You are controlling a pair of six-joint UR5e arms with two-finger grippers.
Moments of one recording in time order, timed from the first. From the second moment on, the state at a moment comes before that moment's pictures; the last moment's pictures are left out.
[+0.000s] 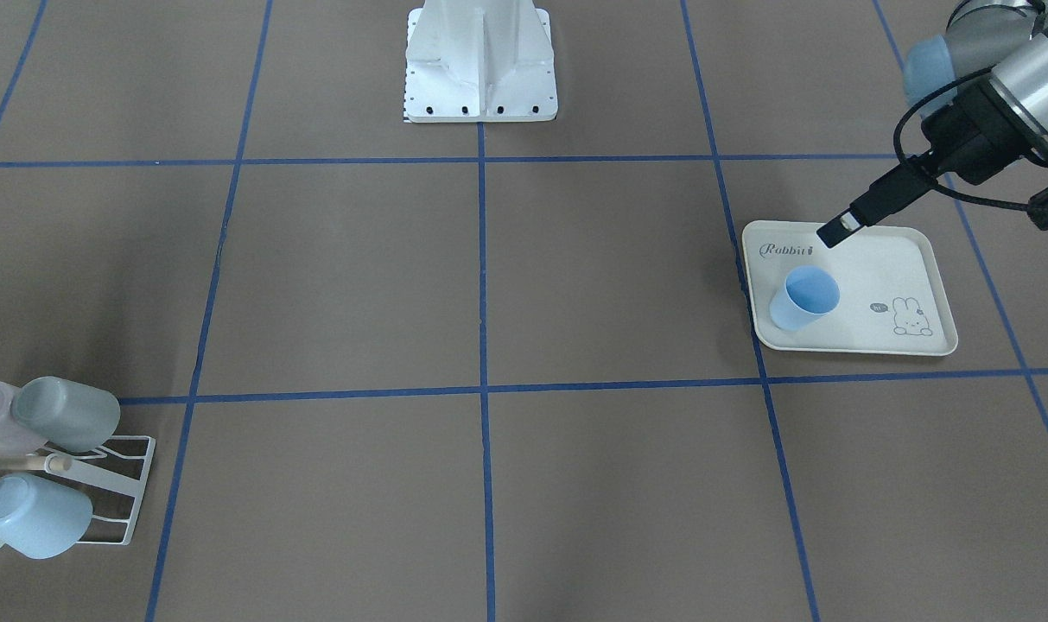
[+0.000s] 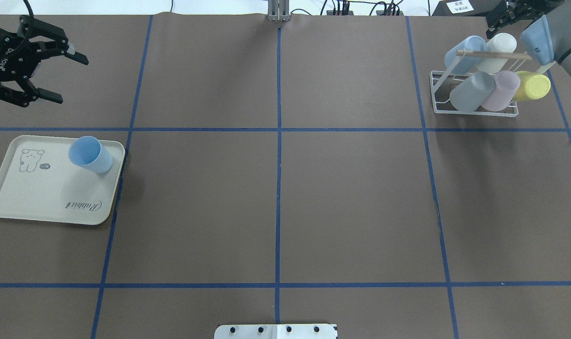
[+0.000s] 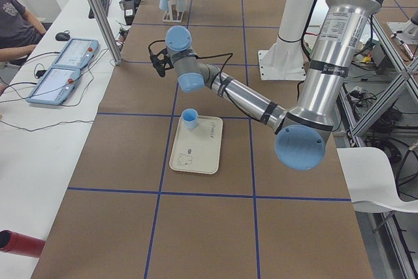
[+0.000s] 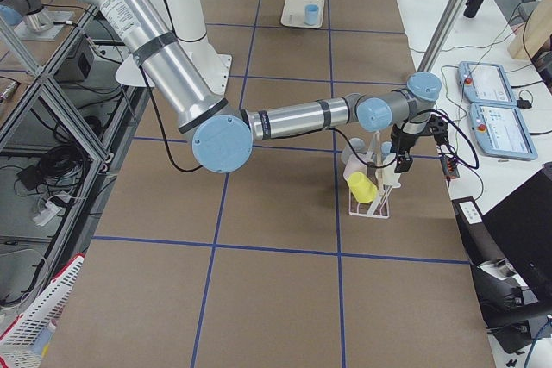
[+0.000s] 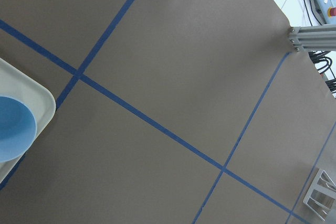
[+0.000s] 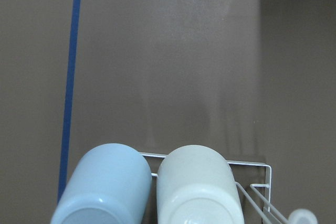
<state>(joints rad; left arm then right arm) -1.17 -1.82 -1.81 -2.27 -2.52 -1.75 1.29 -0.94 1.15 -1.41 2.25 0.42</state>
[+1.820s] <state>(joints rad) -0.98 -1.60 -1.83 -2.03 -2.13 -1.20 1.29 -1.10 1.57 -1.42 2.26 0.49</state>
